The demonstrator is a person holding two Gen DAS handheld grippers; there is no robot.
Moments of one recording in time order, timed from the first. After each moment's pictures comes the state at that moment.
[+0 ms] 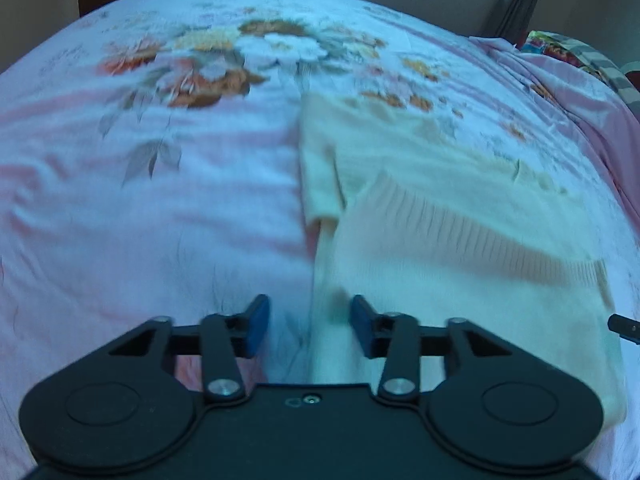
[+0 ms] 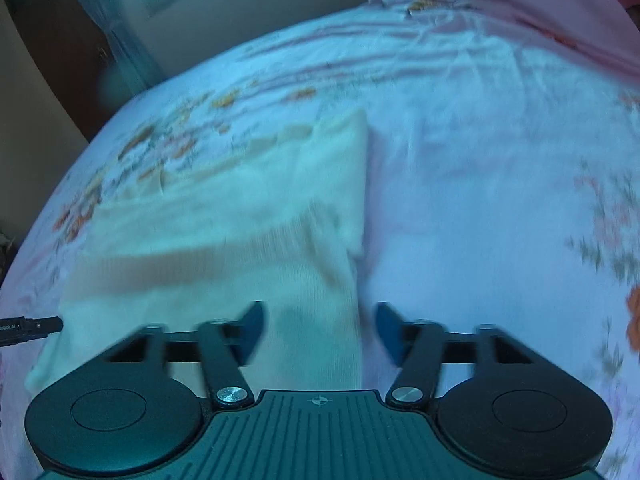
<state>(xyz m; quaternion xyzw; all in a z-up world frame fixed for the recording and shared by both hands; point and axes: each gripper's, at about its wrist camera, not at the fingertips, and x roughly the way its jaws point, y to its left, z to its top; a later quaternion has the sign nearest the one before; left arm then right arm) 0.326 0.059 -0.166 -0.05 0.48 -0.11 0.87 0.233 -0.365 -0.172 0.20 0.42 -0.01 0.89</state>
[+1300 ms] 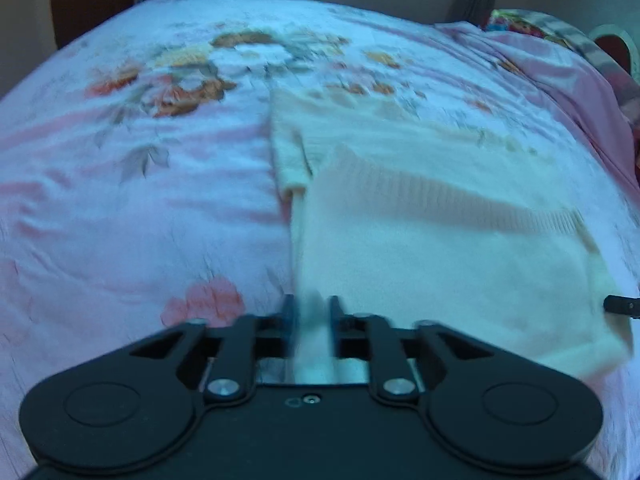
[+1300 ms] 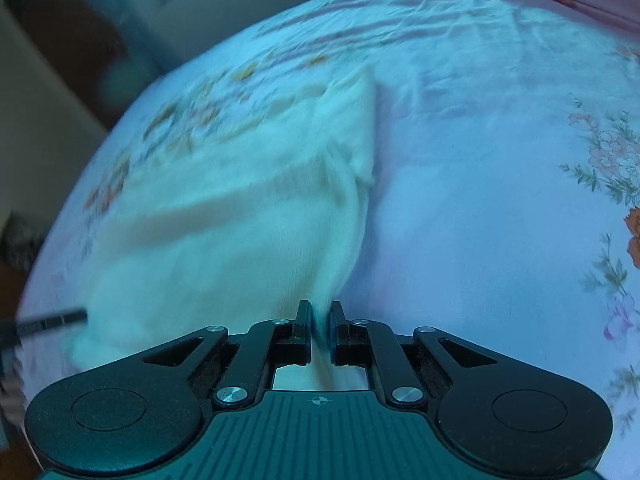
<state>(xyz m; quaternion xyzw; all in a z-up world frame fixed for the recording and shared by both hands) 0.290 0.048 -0.153 0.00 0.45 -0.13 0.88 0.200 -0.370 -0.172 0.25 0.43 0.03 0.87</state>
